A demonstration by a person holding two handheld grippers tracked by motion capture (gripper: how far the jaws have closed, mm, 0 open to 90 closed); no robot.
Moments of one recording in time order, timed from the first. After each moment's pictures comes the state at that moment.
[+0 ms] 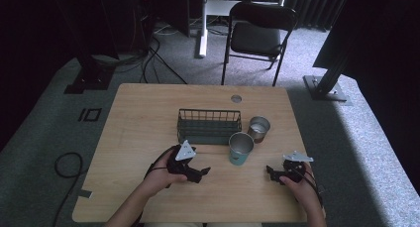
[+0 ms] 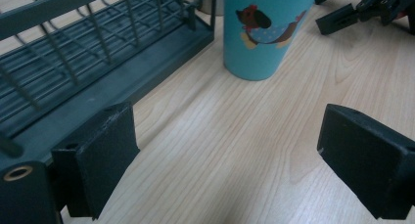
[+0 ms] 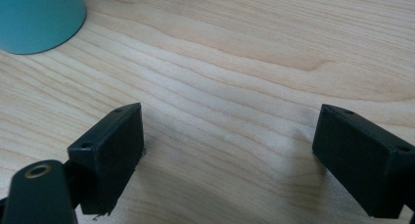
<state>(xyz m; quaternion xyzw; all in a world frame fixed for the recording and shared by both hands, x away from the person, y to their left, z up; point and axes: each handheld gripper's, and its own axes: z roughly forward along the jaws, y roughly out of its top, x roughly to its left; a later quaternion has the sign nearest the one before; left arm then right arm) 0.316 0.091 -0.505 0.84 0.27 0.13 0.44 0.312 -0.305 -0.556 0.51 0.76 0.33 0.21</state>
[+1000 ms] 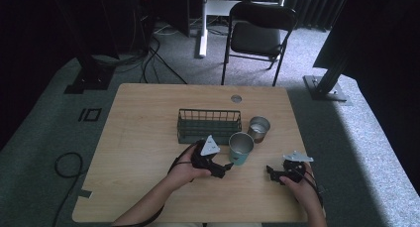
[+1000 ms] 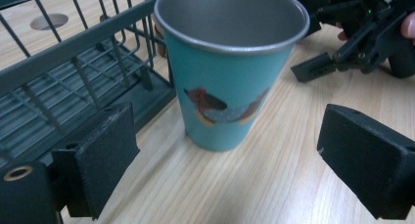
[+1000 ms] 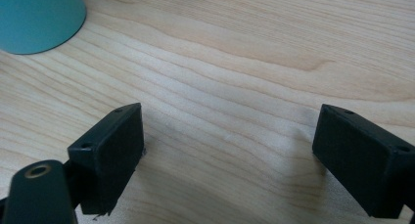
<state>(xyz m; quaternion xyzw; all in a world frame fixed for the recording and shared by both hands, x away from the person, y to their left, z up) 0.332 0.023 -0.499 0.84 0.25 0.12 0.47 0.312 -0.305 -0.556 0.51 0.76 0.33 0.21</state>
